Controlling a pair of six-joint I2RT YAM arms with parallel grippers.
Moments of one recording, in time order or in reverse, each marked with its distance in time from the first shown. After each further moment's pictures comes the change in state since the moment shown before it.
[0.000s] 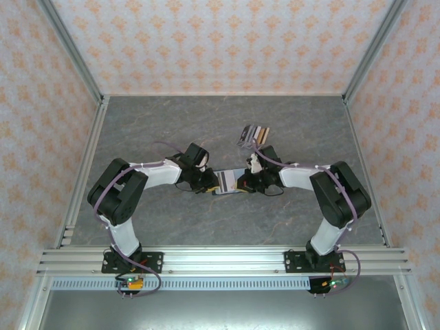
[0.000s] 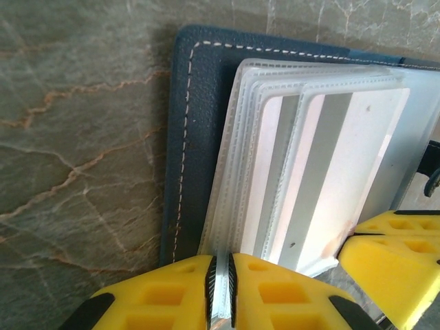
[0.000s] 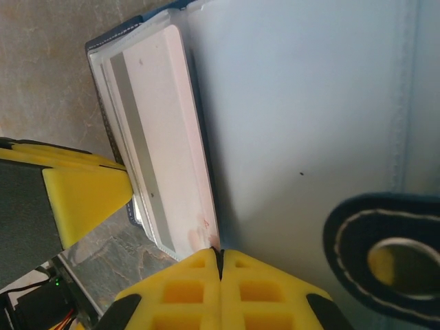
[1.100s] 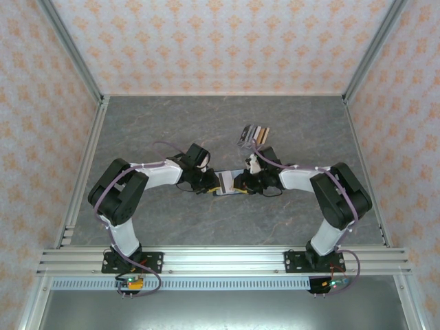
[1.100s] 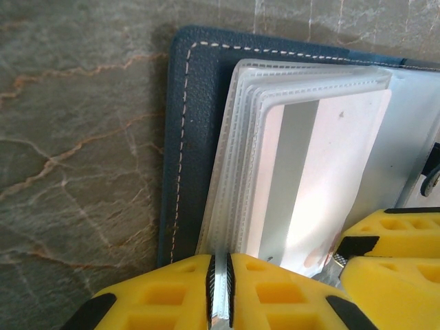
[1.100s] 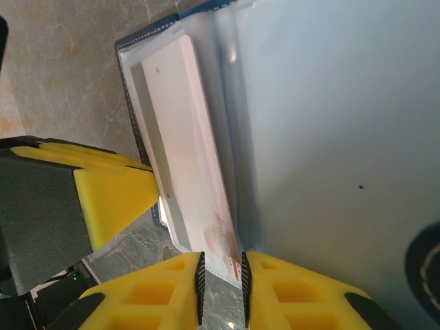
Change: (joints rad) left arm -0.016 0.001 0.006 -0.004 0.001 -0.001; right arm 0.016 -0.006 -0.020 0.054 -0.034 0.048
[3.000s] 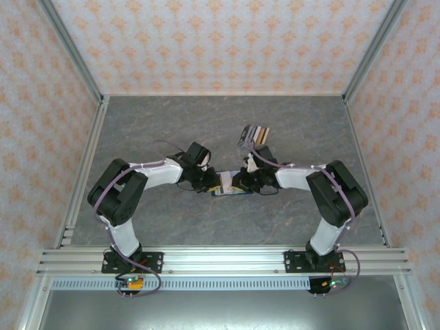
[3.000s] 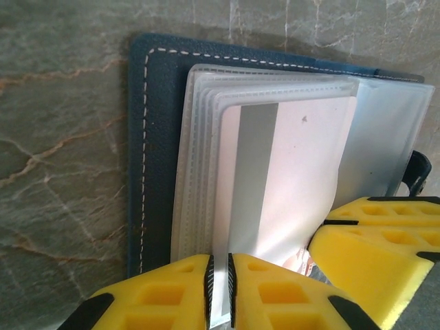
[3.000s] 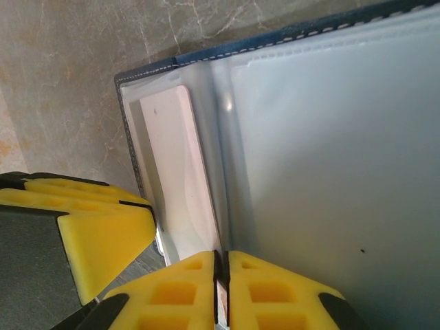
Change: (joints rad) left arm -0.003 -0.004 0.021 -0.018 0.001 -0.004; right arm 0.030 0.031 0.033 0.032 0.054 0.076
